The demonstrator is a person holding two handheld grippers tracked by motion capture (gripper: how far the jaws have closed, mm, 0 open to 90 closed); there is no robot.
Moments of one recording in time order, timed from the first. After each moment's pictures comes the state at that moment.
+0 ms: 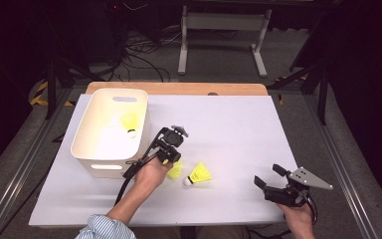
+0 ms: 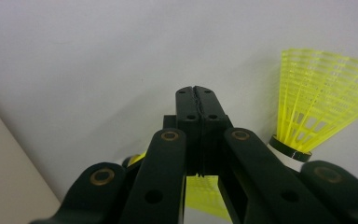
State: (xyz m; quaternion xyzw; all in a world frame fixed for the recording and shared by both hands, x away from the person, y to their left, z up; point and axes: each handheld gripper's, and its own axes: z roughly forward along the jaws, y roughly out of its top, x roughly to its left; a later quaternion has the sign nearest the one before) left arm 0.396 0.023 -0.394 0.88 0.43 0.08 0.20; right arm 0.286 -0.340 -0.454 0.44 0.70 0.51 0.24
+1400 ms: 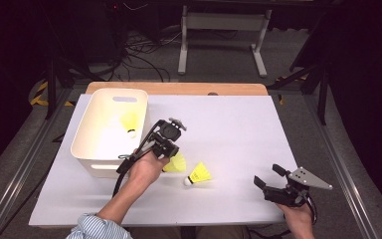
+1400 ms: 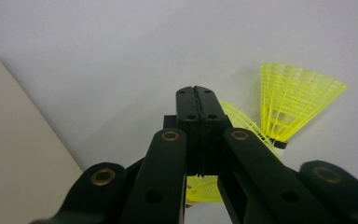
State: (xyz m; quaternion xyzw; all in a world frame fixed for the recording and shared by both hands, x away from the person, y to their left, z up) left arm 0.389 0.032 -0.356 0.88 0.41 0.09 0.22; right arm 0.286 -0.339 -0.454 0.44 0.70 0.51 0.24
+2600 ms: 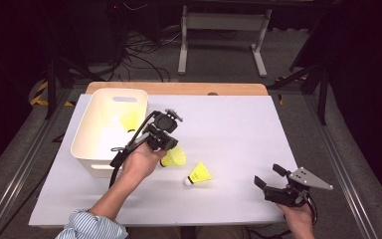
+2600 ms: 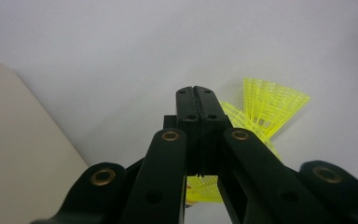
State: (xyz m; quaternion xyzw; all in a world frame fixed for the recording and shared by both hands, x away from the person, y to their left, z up) left arm 0.391 0.044 -0.326 0.88 0.40 0.08 0.24; right arm 0.286 -0.340 -0.454 0.43 0.70 0.51 0.24
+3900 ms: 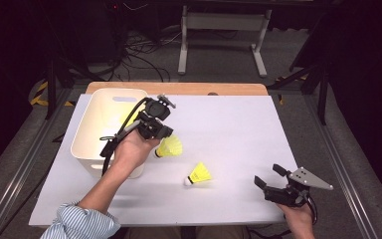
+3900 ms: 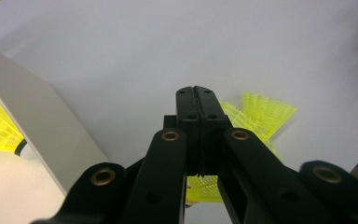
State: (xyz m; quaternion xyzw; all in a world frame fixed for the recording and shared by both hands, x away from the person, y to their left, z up) left arm 0.396 0.062 -0.289 0.87 0.40 0.08 0.26; right arm 0.286 -0.340 -0.454 0.44 0.70 0.51 0.24
